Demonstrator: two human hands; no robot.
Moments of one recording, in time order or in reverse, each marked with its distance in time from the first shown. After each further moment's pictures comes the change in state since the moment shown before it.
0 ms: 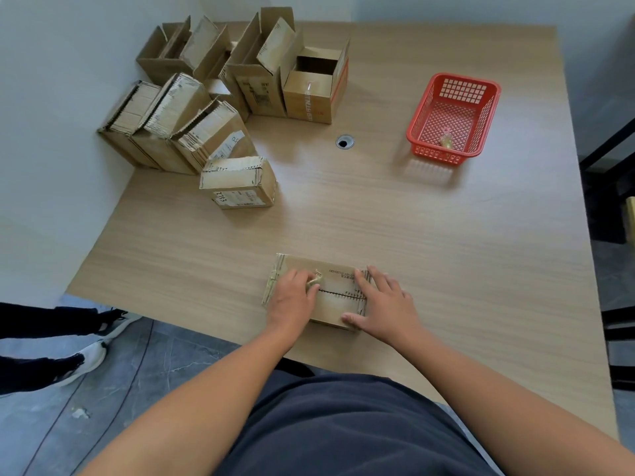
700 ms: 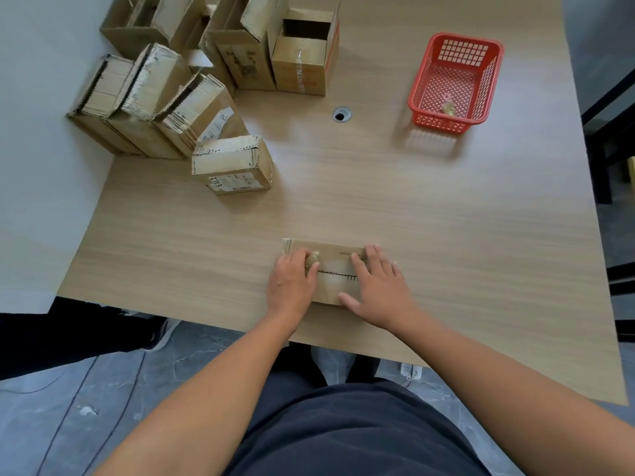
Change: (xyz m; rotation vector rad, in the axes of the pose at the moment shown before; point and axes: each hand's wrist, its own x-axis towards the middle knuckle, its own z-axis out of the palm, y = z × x) left_hand 0.010 -0.021 -0.015 -0.029 0.014 0.027; right_hand 0.004 -0.043 0.012 -0.054 0.005 -0.010
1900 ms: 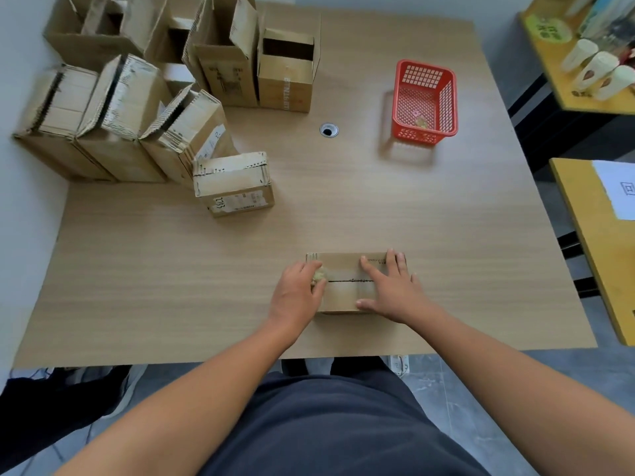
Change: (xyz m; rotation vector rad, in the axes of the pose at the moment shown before) left_hand 0.034 -0.084 -0.037 -0.216 -0.207 0.317; right_hand 0.015 -0.069 -0.008 0.008 -0.136 0.411
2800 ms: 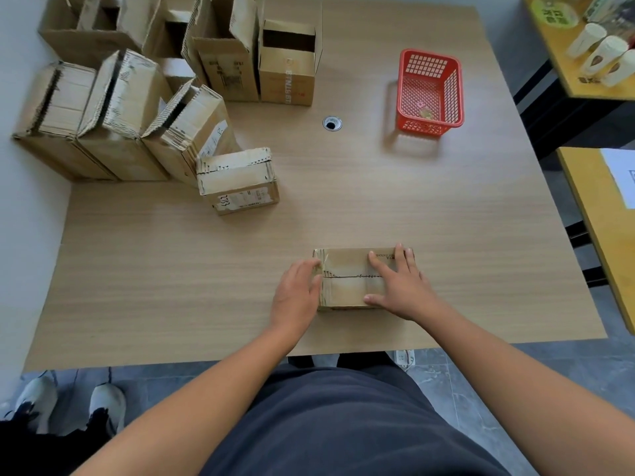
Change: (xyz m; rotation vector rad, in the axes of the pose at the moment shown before) left_hand -0.010 -0.017 -0.002 -0.089 -0.005 -0.054; right_hand -0.003 -0.002 0.002 0.060 -0.004 0.012
